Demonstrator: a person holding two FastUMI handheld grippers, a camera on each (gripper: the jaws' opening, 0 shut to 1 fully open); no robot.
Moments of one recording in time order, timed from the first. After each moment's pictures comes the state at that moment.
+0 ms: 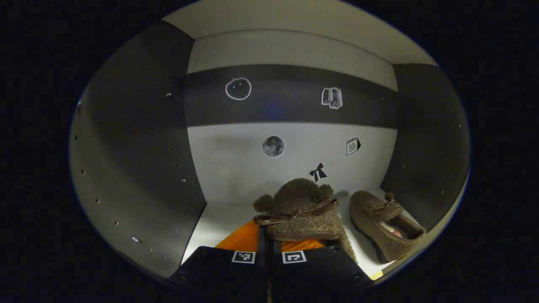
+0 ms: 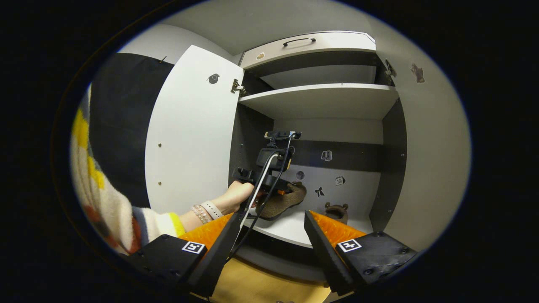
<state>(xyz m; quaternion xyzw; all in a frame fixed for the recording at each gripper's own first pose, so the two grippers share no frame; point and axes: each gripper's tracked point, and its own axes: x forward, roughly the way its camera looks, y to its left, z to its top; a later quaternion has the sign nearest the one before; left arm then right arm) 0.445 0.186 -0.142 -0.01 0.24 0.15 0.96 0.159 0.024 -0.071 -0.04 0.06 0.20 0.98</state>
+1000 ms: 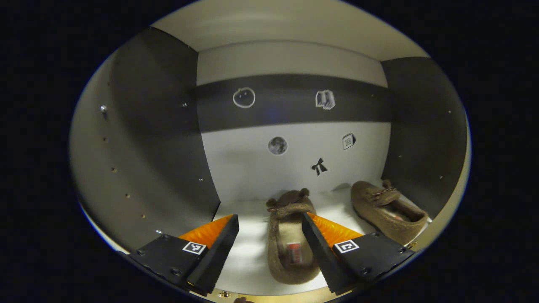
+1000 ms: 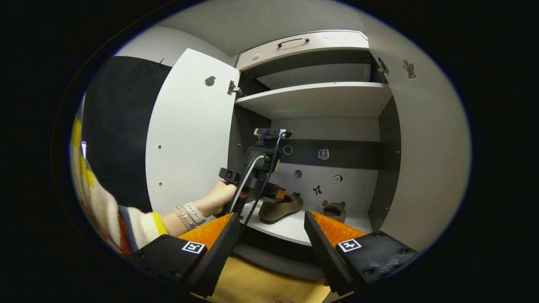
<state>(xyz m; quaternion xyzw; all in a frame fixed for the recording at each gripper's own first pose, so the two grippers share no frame) 0.380 0.163 -0.101 0.03 0.19 0.14 0.97 0.147 0.020 -0.062 -0.03 0.04 0.20 0.98</state>
